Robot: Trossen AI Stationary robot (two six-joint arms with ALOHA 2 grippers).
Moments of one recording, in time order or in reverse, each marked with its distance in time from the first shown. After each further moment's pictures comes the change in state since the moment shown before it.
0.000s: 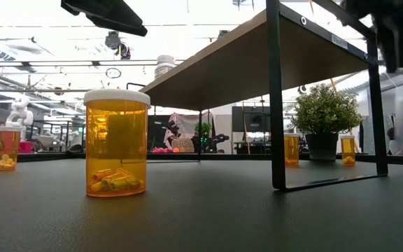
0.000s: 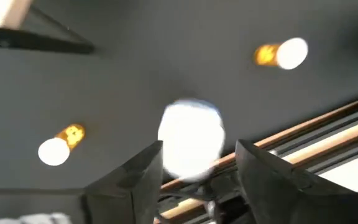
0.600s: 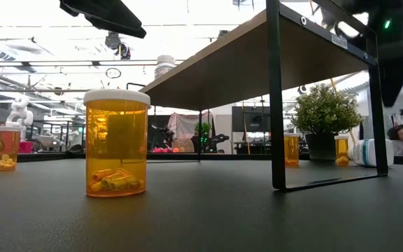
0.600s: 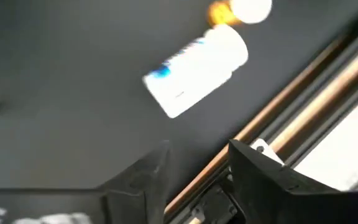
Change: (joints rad) left arm 0.000 0.000 0.000 -0.010 0.000 -0.014; right arm -0.228 0.003 -0.257 0.122 0.059 0.190
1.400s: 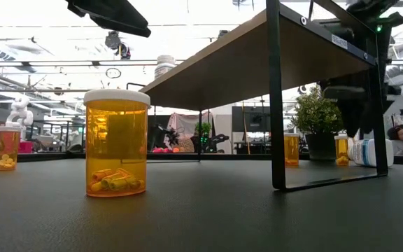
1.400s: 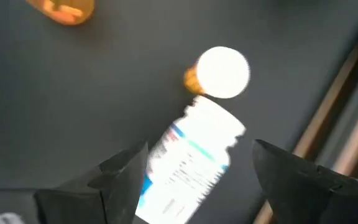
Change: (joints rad) left arm 0.023 0.000 0.000 0.030 -0.001 0.028; right arm -0.235 0.000 -0.187 0.395 0.068 0.022
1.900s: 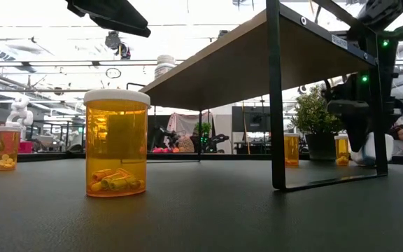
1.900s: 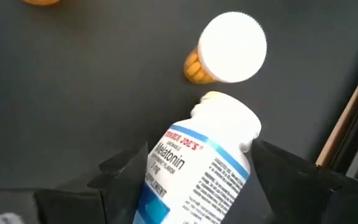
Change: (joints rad) left arm 0.000 0.000 0.000 0.000 0.000 0.000; right arm 0.000 0.000 -0.105 0.106 -0.009 0.045
